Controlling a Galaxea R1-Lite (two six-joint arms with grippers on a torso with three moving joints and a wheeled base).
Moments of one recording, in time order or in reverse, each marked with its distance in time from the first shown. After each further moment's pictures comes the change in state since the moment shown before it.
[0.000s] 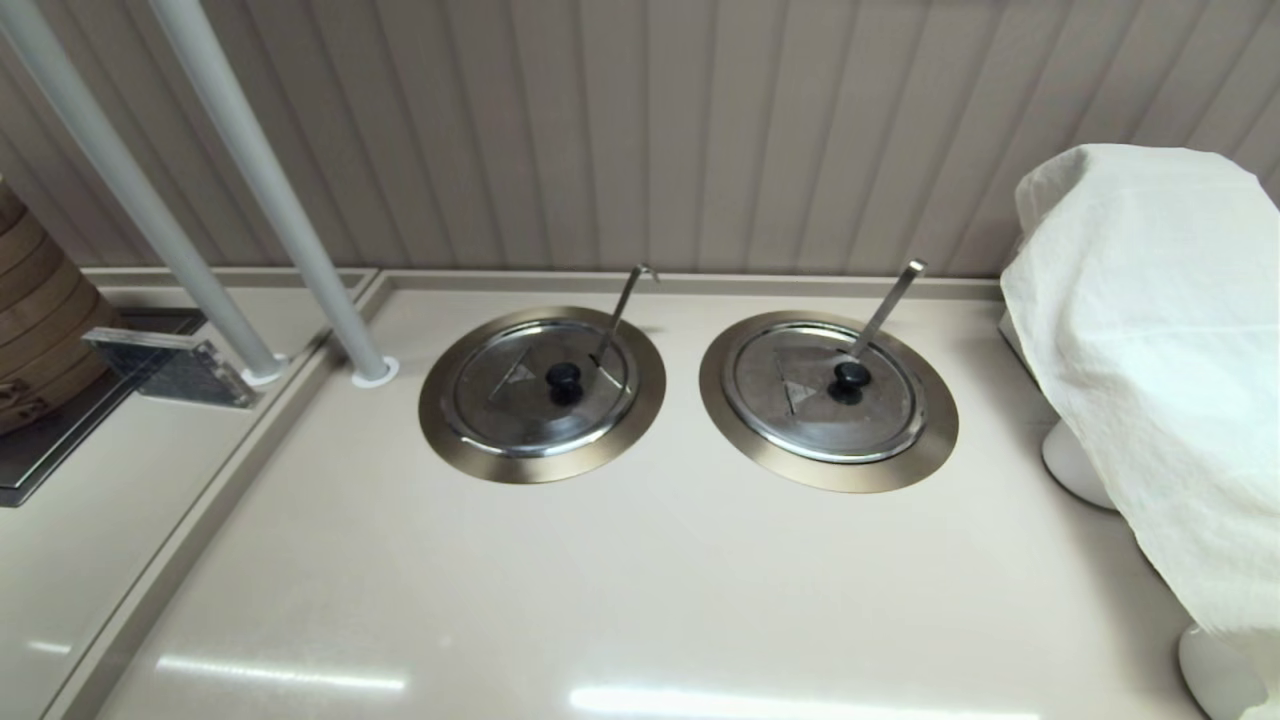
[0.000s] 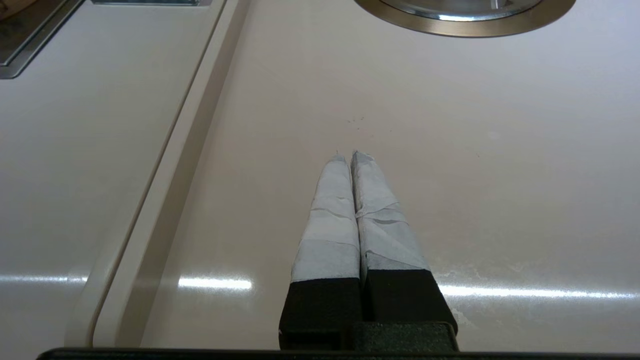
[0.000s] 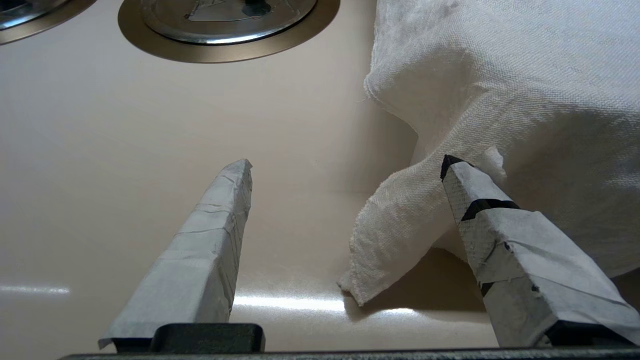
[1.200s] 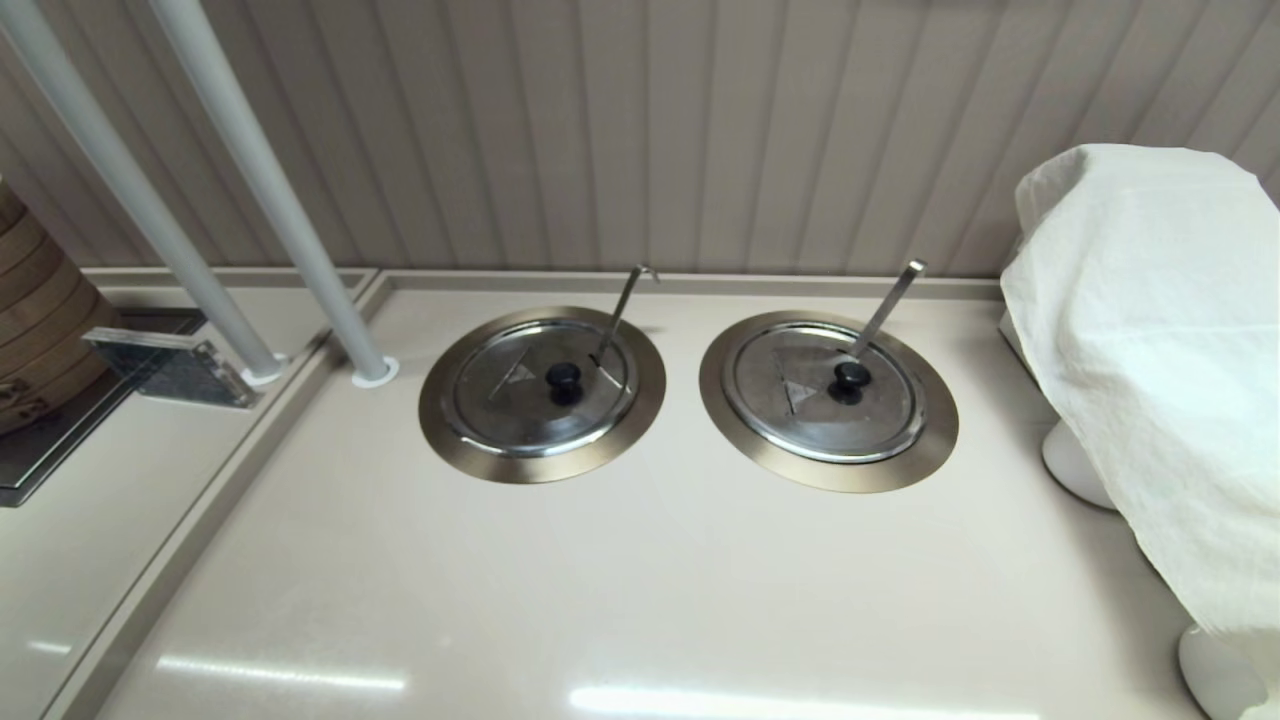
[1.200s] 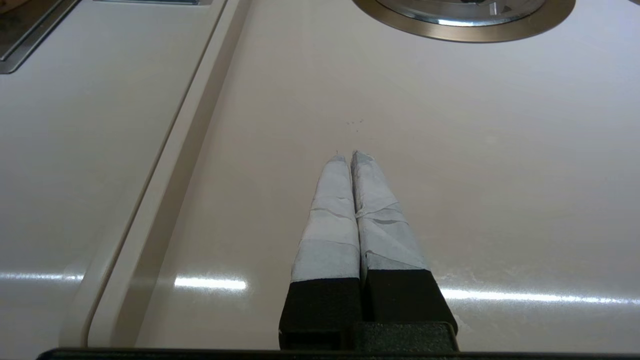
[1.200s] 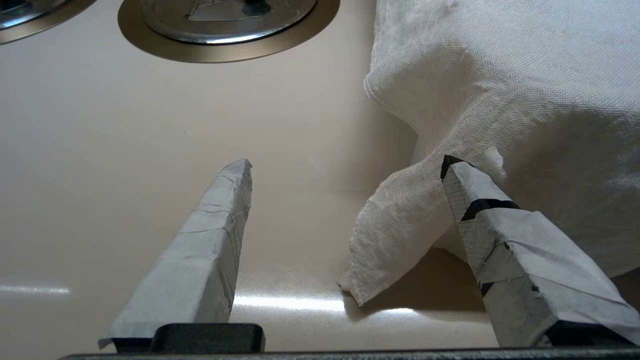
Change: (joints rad) left arm 0.000 0.000 0.000 -0.005 0.002 -0.020; right arm 0.000 0.000 0.000 0.000 0.000 0.000
